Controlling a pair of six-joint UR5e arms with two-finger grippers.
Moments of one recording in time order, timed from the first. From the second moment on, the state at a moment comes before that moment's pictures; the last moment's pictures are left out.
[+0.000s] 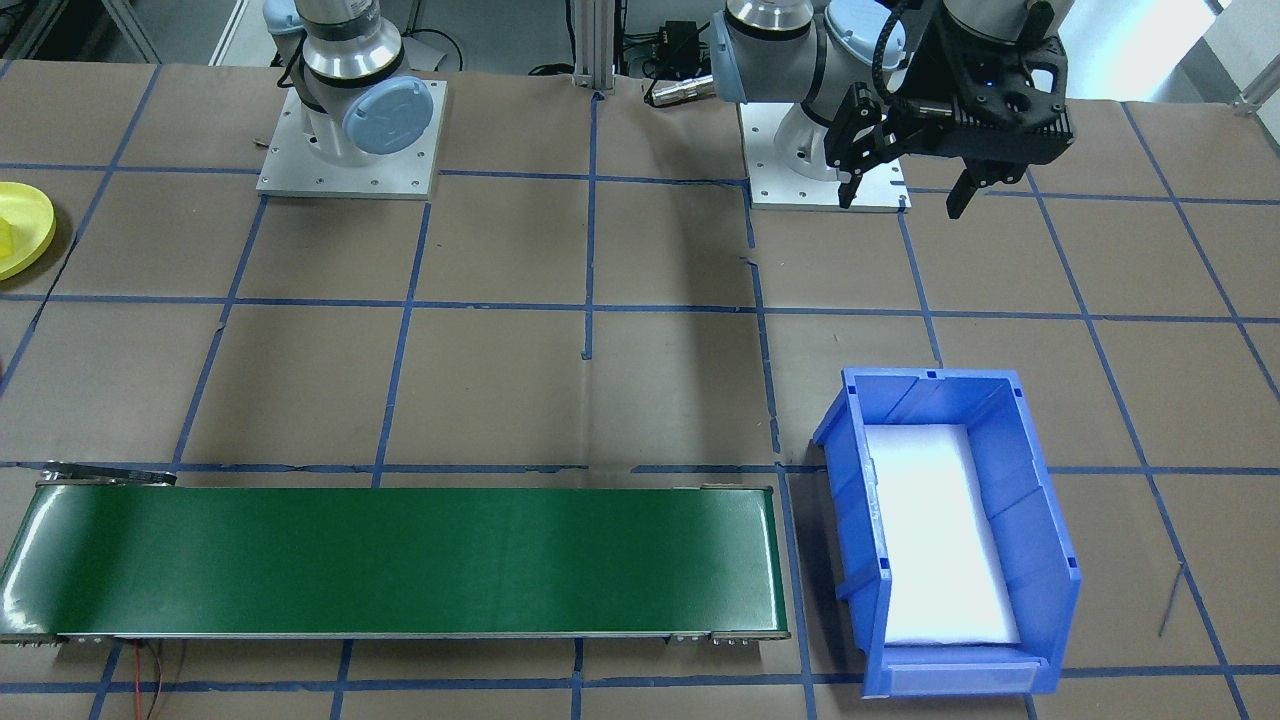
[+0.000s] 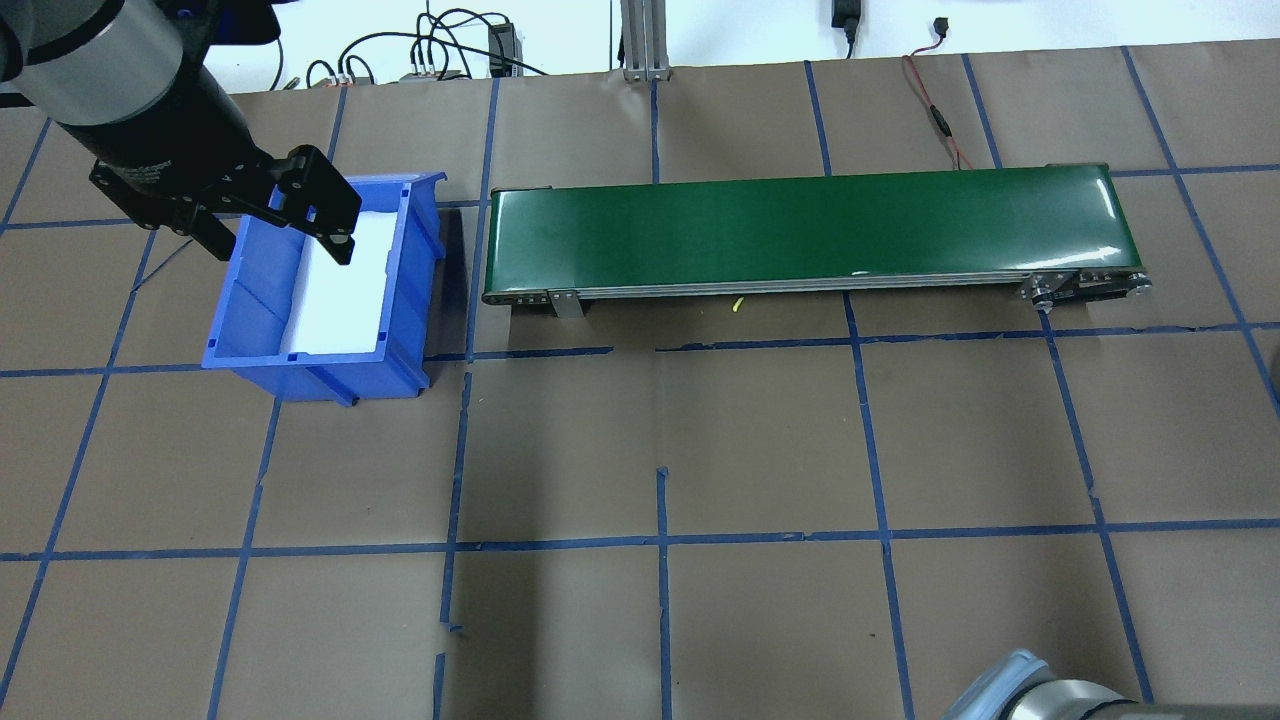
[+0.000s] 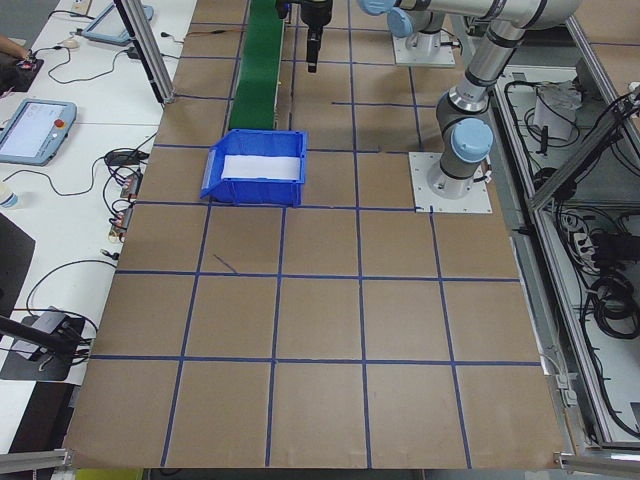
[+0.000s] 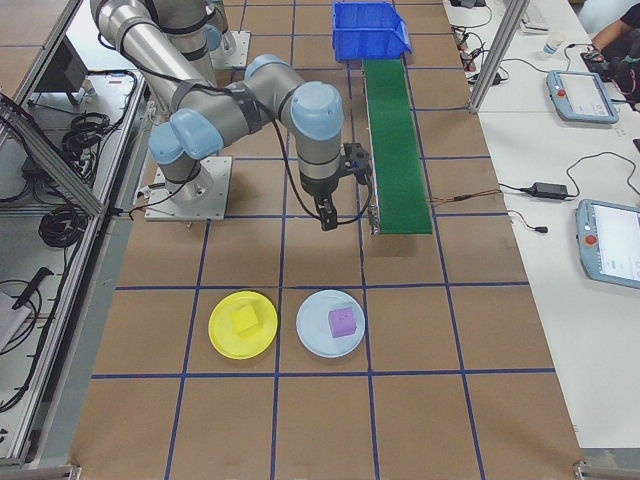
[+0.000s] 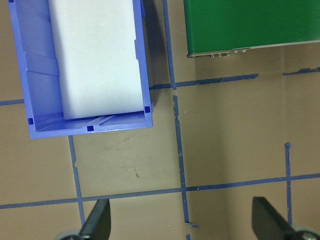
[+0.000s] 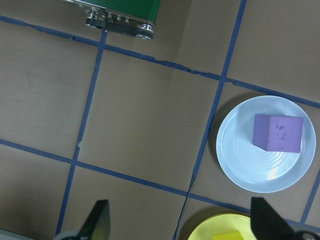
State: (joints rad) left arm -1.53 -1.48 -1.55 -1.65 1.57 0.13; right arm 0.71 -1.57 1.56 -1.56 -1.50 -1.14
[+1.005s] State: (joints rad) left arm -1.53 -1.48 -1.55 -1.65 1.57 0.13; right arm 1.04 -1.76 1.55 -1.41 -1.50 -0.75
